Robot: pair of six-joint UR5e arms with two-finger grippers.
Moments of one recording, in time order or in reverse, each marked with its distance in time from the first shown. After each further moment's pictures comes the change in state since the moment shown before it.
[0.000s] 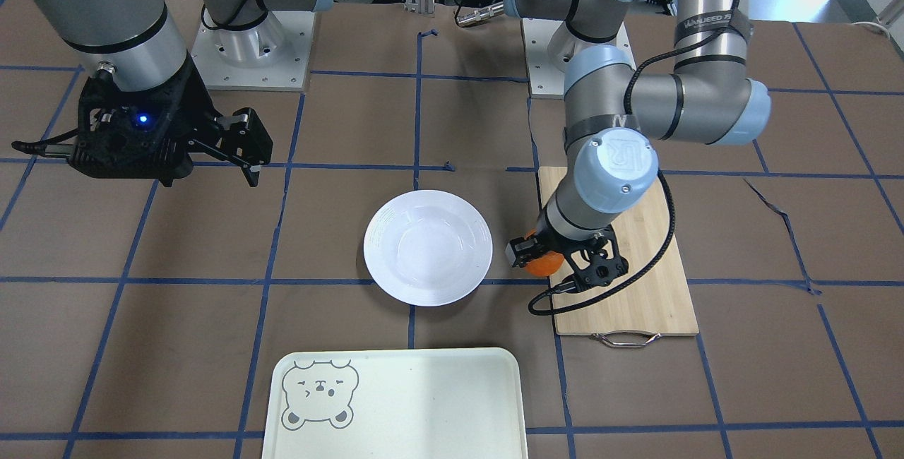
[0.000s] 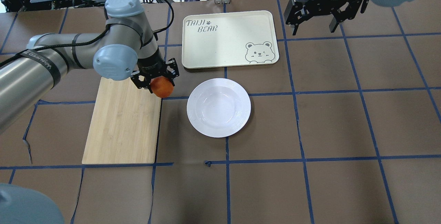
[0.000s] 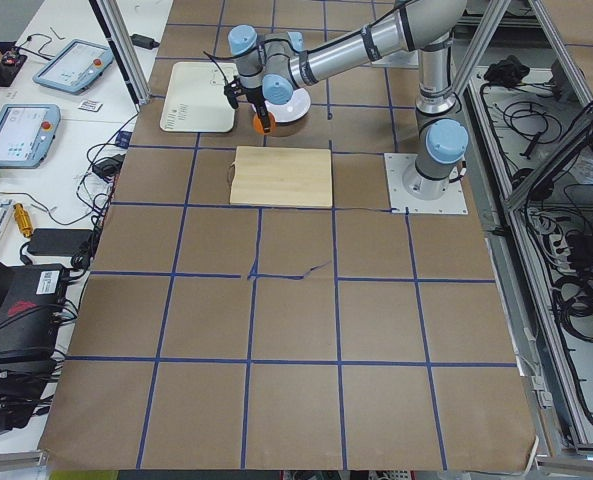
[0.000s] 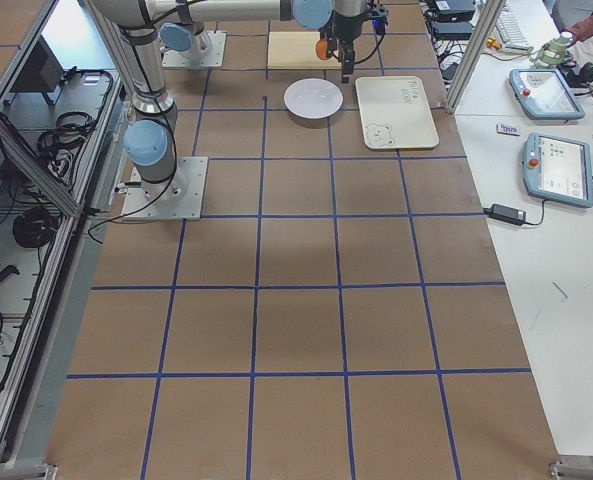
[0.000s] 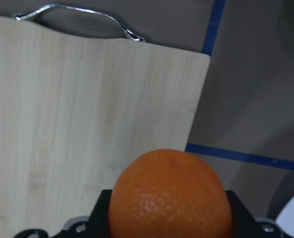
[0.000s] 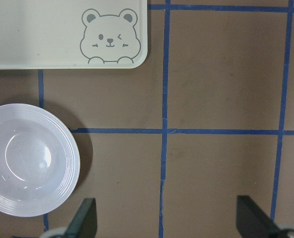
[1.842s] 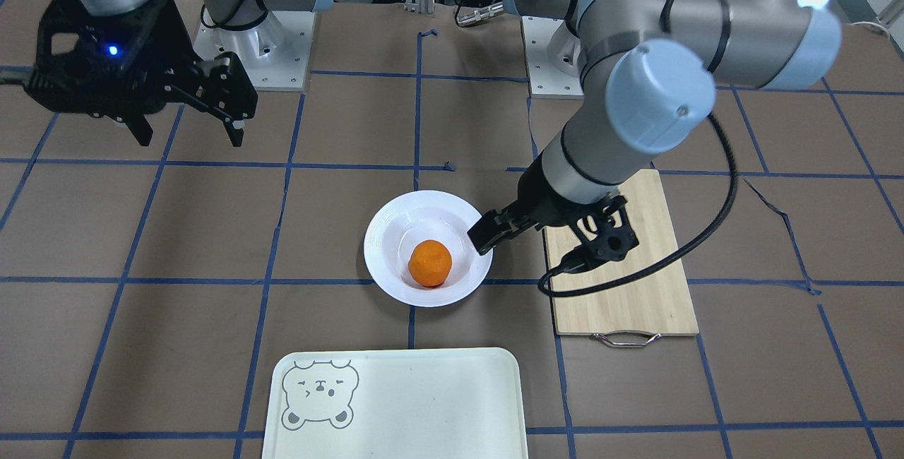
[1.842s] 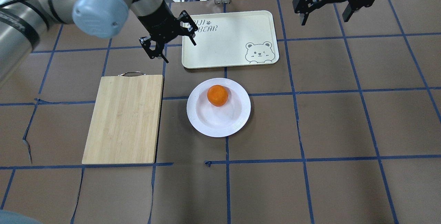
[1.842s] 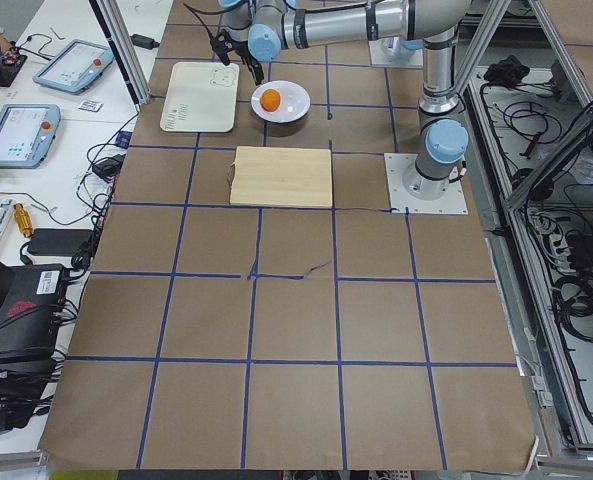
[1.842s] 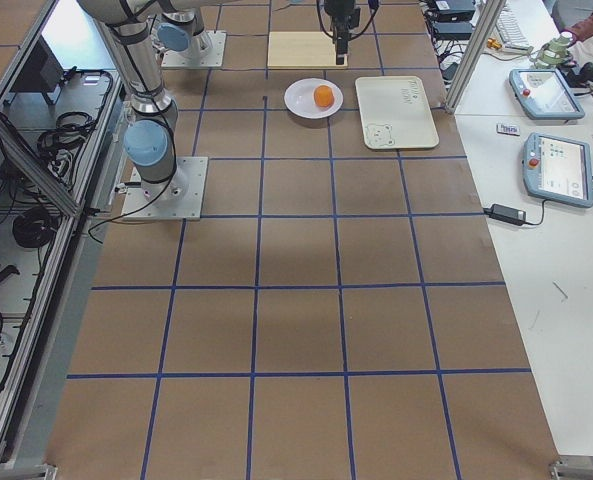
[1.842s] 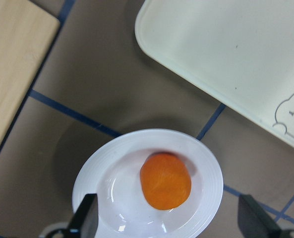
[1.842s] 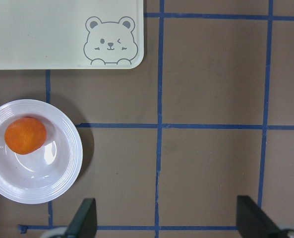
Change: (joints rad) left arm 0.013 0.066 0.309 -0.299 -0.170 0.021; right arm -0.004 -0.036 -0.056 0.070 -0.003 -0.005
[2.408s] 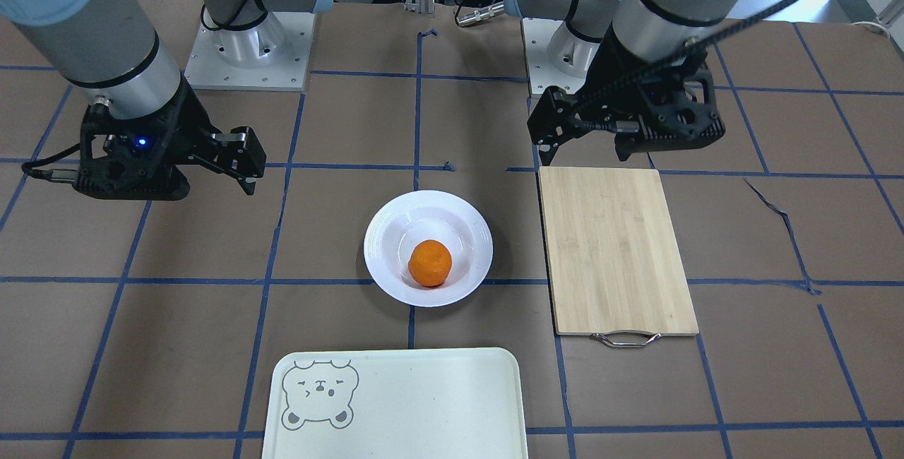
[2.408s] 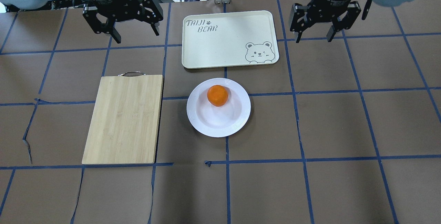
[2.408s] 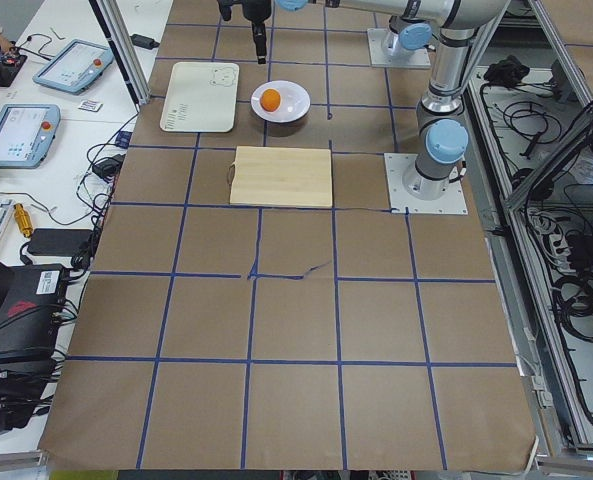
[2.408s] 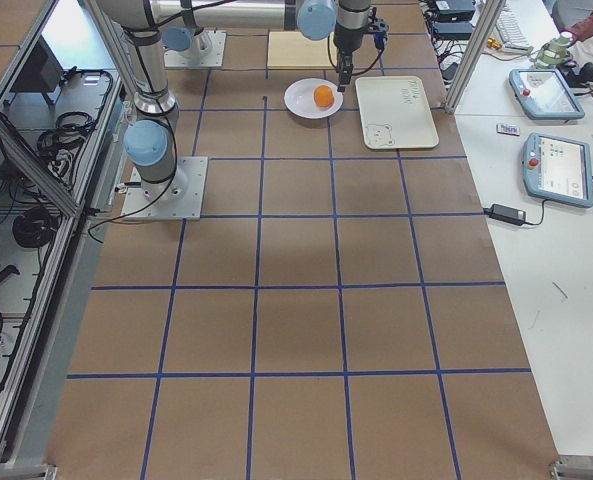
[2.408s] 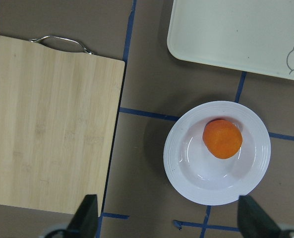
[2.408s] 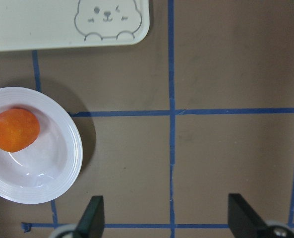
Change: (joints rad) left arm 0.018 0.167 0.059 -0.158 0.175 0.331; right arm -0.030 0.055 0.125 -0.047 0.082 0.012
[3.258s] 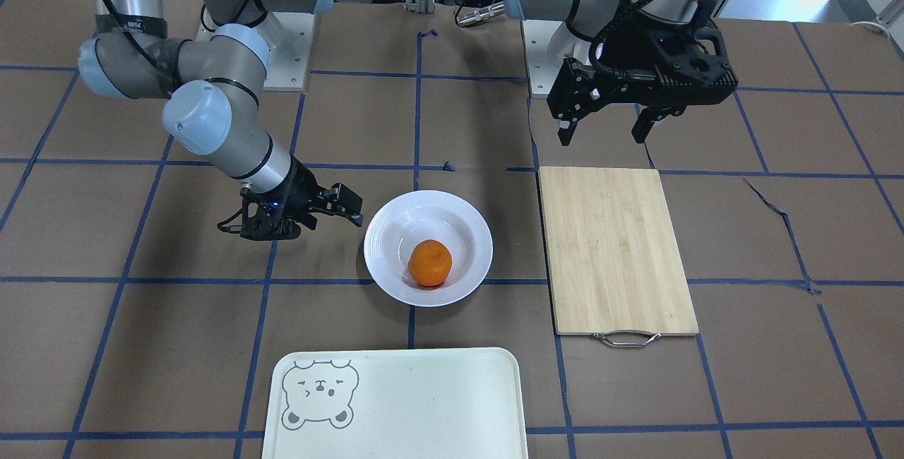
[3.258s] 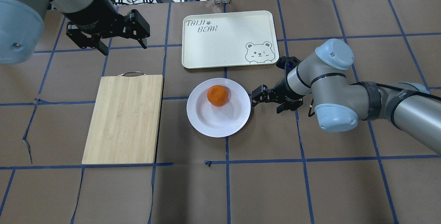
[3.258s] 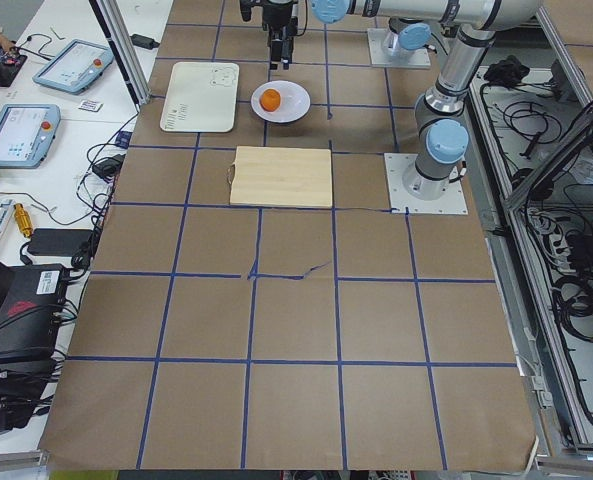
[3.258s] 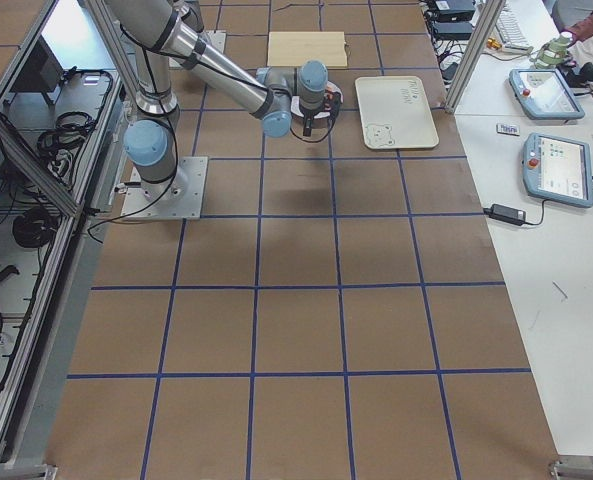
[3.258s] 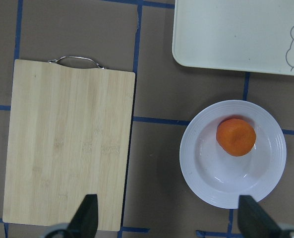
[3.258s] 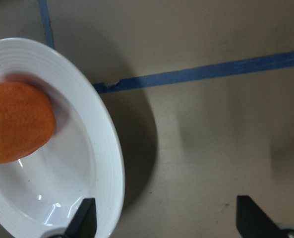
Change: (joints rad) left arm 0.055 0.144 -0.205 0.167 0.010 0.069; right arm -0.003 0.078 0.658 -0.812 0.404 0.117
